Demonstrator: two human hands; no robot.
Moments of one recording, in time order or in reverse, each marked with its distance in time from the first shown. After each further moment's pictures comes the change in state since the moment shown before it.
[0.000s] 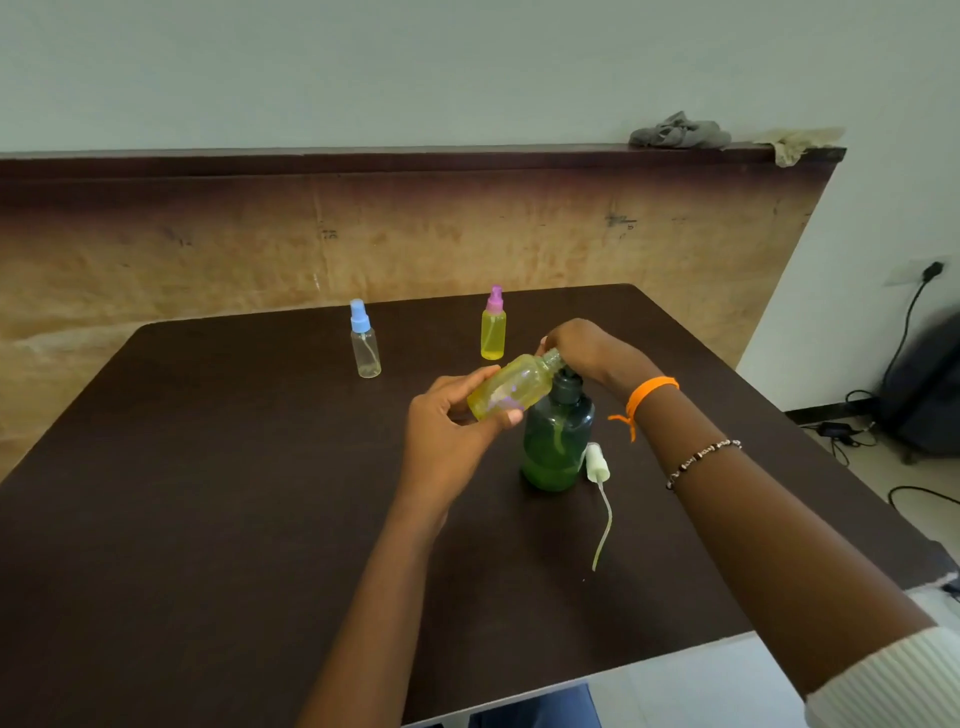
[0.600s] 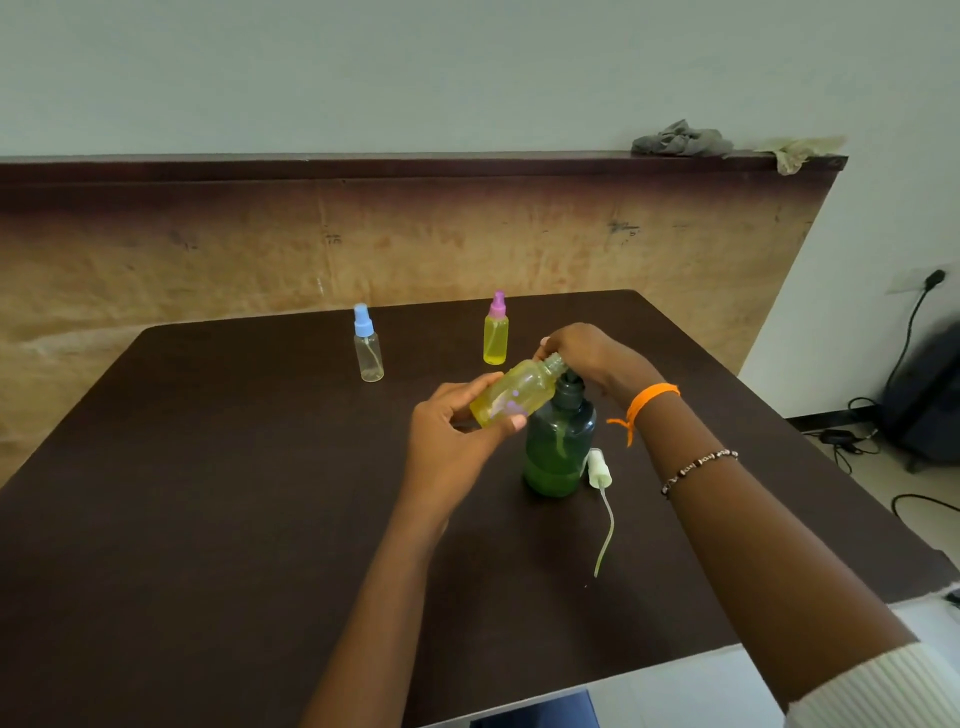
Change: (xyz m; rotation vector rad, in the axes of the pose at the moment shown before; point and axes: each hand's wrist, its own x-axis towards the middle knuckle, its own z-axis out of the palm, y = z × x) left_hand -0.001 -0.001 -0.001 -0.006 -0.007 -0.013; right_hand -0.010 -0.006 0.000 0.168 0.039 -0.005
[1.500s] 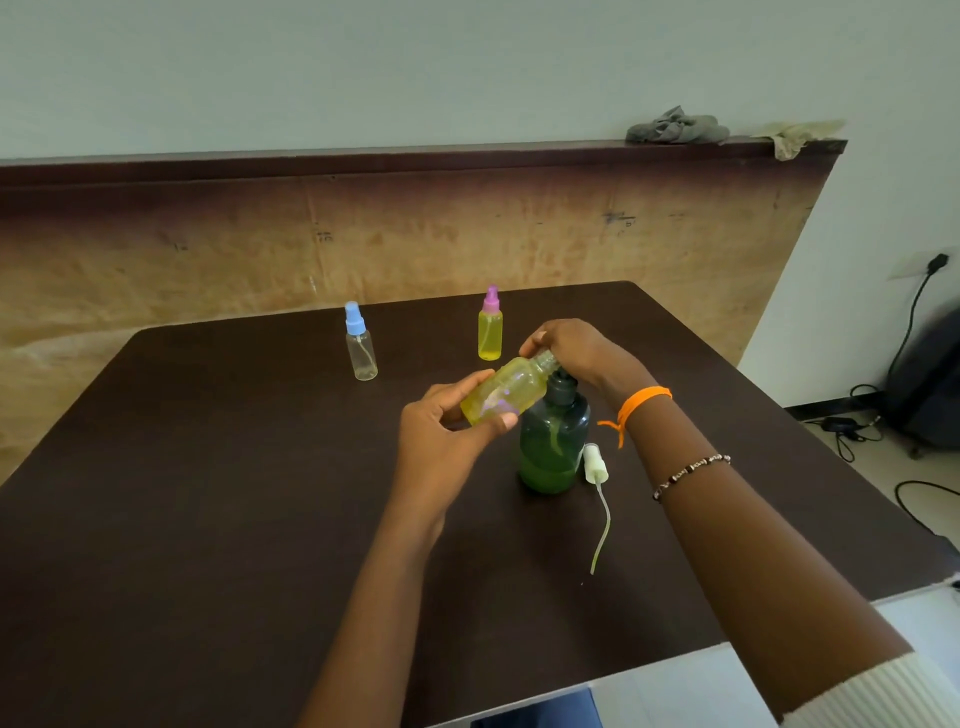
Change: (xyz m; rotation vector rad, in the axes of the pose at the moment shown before) left_hand -0.003 0.004 0.002 -0.026 -0.003 -0.038; right_hand 0.018 0.011 0.003 0.042 -0.001 -0.068
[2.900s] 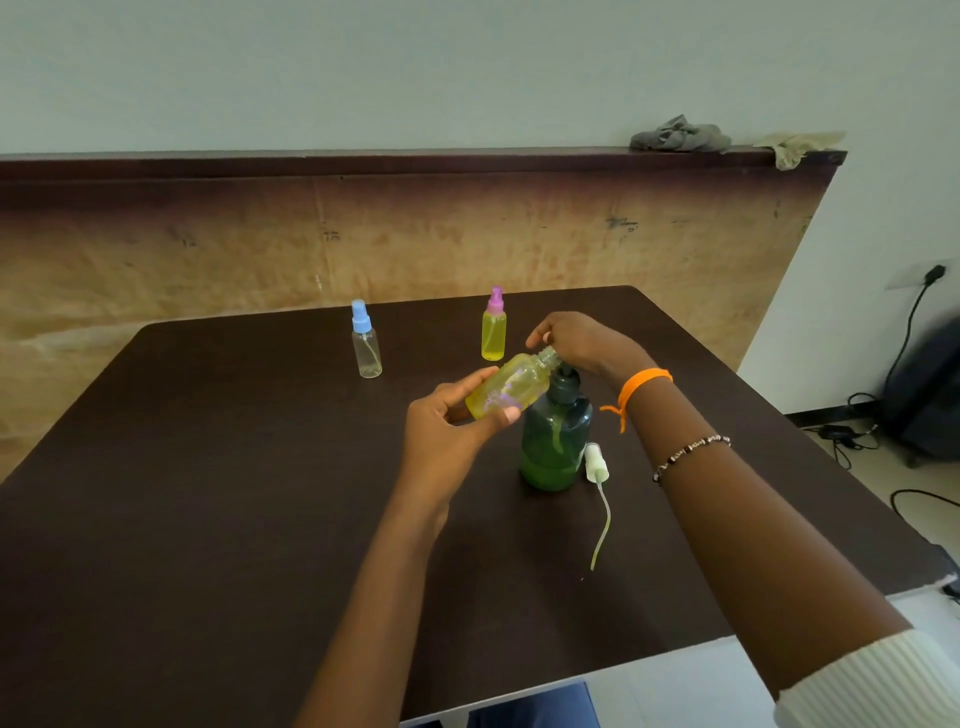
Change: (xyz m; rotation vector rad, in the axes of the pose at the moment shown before) left_hand 0.001 -0.003 -0.002 -0.086 -0.012 -0.043; right_hand -0.012 -0.018 -0.005 -0.221 -0.006 0.039
